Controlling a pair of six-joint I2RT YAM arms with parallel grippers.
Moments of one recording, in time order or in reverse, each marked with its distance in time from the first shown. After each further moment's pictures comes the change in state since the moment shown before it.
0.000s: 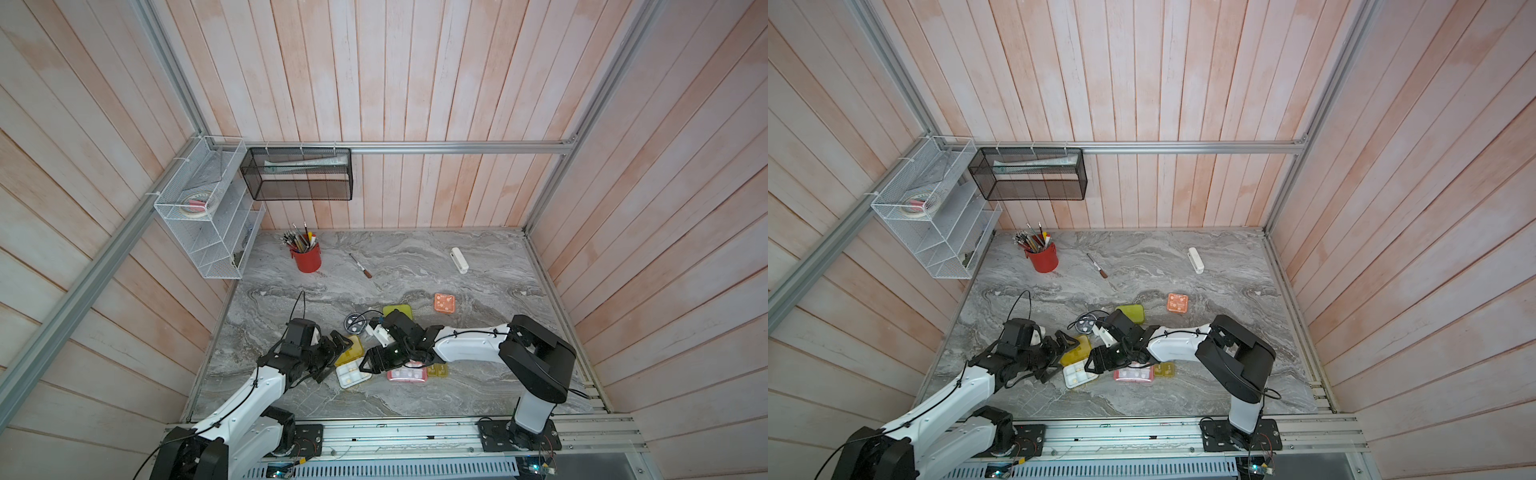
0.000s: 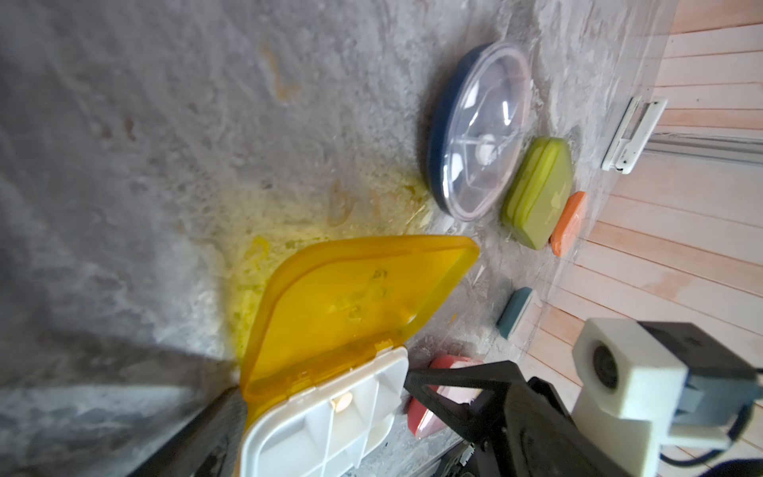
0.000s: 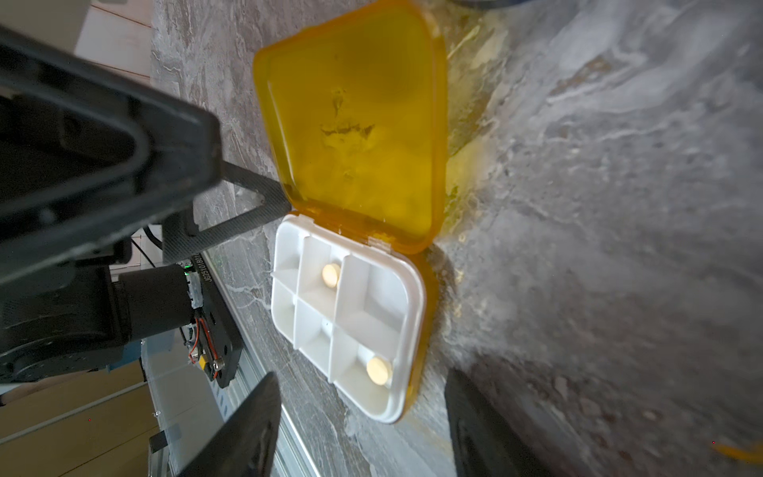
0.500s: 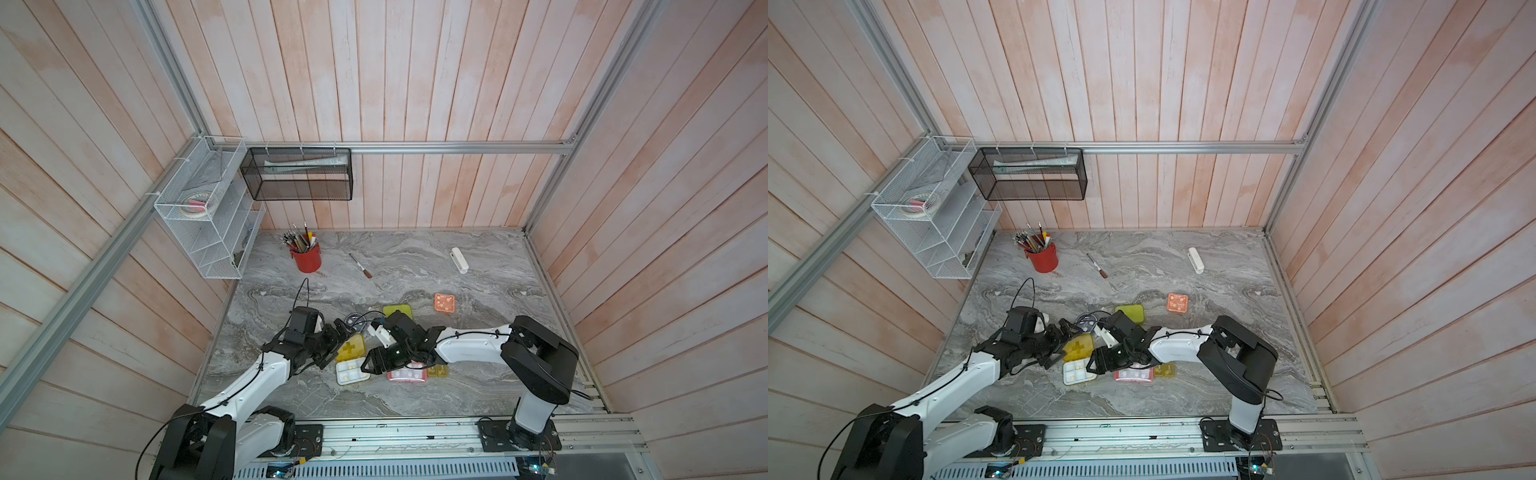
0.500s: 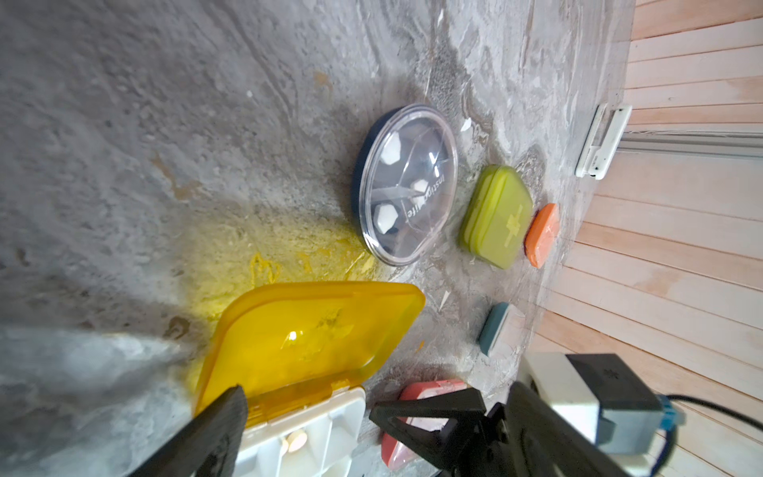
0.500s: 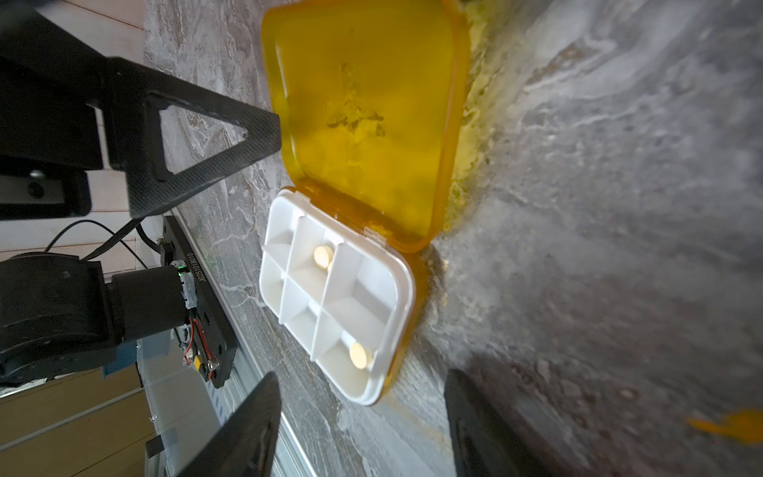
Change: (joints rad) left arm 0.000 0.102 0.079 0.059 -0.009 0.037; right arm 0.000 -0.016 -0.023 0.005 0.015 0.012
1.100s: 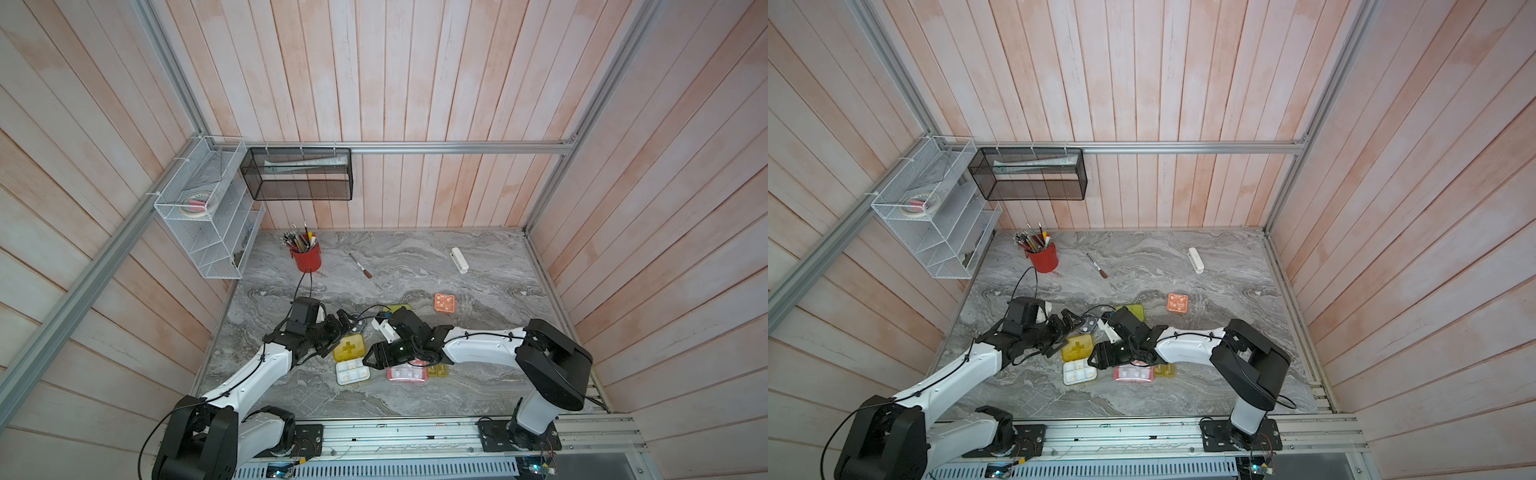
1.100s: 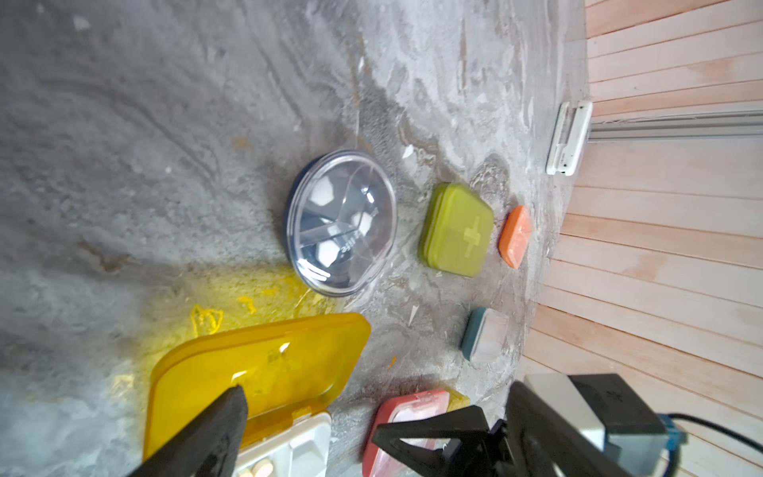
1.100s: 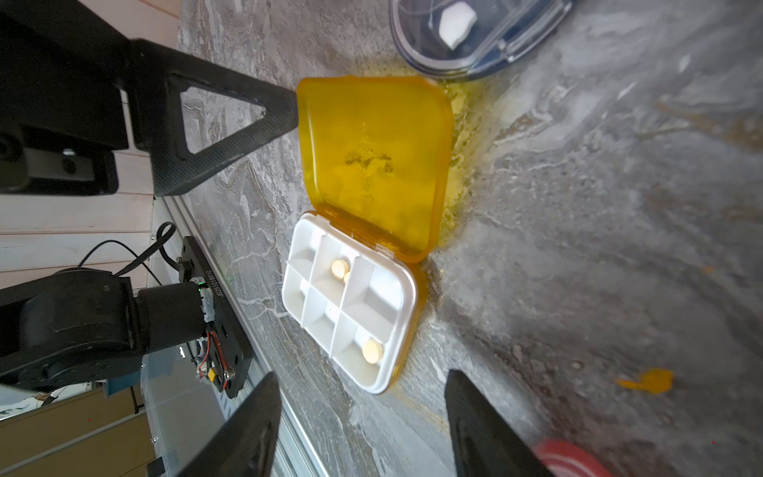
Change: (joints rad) left arm 0.000 0.048 0.103 0.000 -0.003 0.087; right arm -0.014 -0.082 -0.016 0.006 0.039 0.008
